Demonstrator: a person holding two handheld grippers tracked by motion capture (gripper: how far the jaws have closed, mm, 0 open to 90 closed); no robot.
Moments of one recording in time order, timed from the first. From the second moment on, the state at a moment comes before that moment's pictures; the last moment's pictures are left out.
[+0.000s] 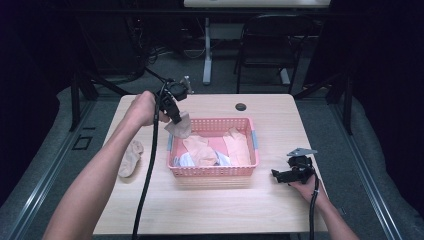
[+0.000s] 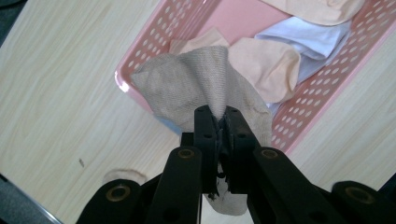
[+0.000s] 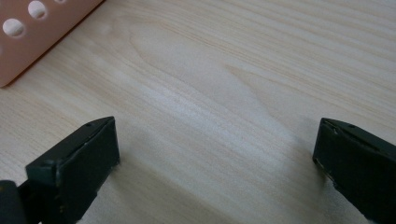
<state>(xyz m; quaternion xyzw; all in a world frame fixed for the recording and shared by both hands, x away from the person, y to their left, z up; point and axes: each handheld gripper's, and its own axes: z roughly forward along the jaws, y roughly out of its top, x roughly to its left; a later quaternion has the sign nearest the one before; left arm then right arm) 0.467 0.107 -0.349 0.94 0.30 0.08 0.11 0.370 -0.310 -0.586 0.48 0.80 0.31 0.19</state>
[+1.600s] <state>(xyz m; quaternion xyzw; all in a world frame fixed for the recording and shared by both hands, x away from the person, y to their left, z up) 0.469 0.285 -0.462 0.86 0.50 0.03 0.10 0.370 -0.309 -0.586 0.49 0.79 0.31 0.19</state>
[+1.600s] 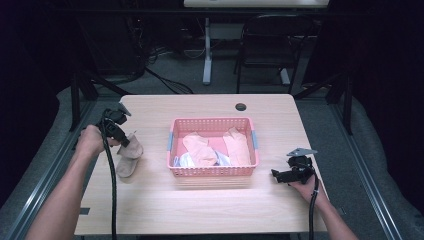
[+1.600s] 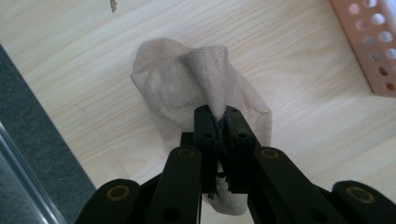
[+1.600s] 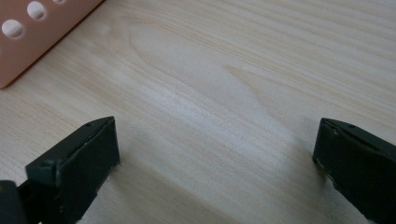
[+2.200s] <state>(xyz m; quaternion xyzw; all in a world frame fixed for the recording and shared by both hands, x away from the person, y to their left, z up) 0.467 0.294 -0.483 0.83 0.55 0.05 0.10 0.370 -0.309 -0.586 0.48 0.79 0.31 0.19</state>
